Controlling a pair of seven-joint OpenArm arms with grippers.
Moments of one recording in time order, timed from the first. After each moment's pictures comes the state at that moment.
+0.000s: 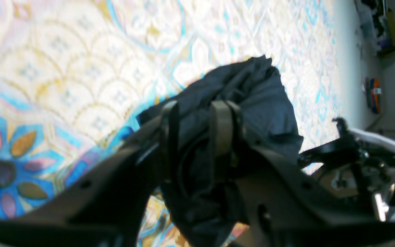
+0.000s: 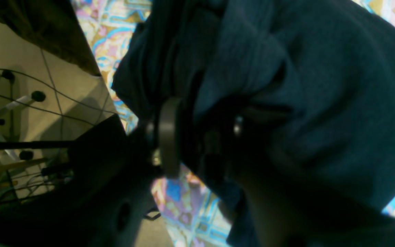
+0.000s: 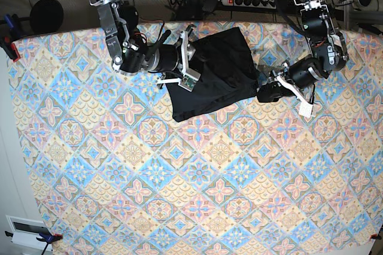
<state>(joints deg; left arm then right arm) 6.7 -10.3 -23.2 95.5 -57.2 -23.3 68.4 -7.4 6.7 -16.6 101.5 28.4 42.7 -62.5</state>
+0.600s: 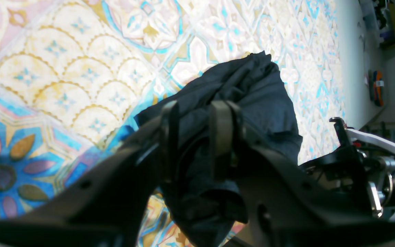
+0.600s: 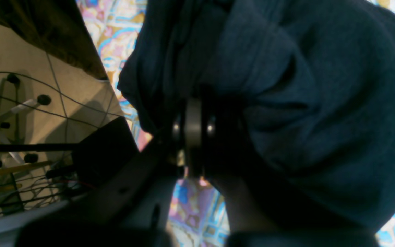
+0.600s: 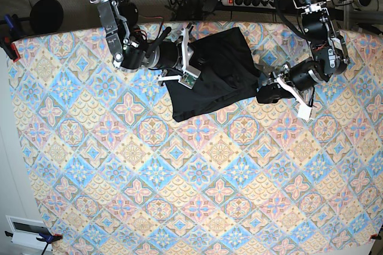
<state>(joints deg) 5.6 -10.4 -23.2 95.5 -57.0 -23.3 69.8 -7.8 6.8 -17.1 101.4 28.2 42.7 -60.4</state>
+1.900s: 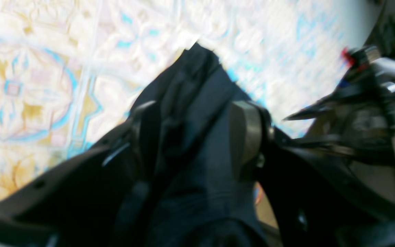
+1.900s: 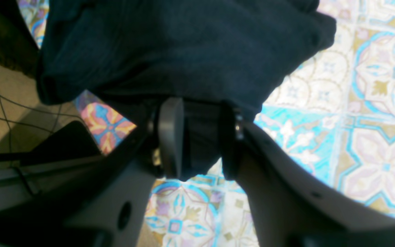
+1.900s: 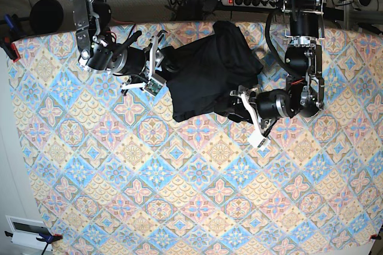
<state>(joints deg) -9.2 -12.9 -0.2 88.6 -54.0 -23.6 74.5 -10.3 13.9 -6.9 110.1 28.4 42.8 -60.2</state>
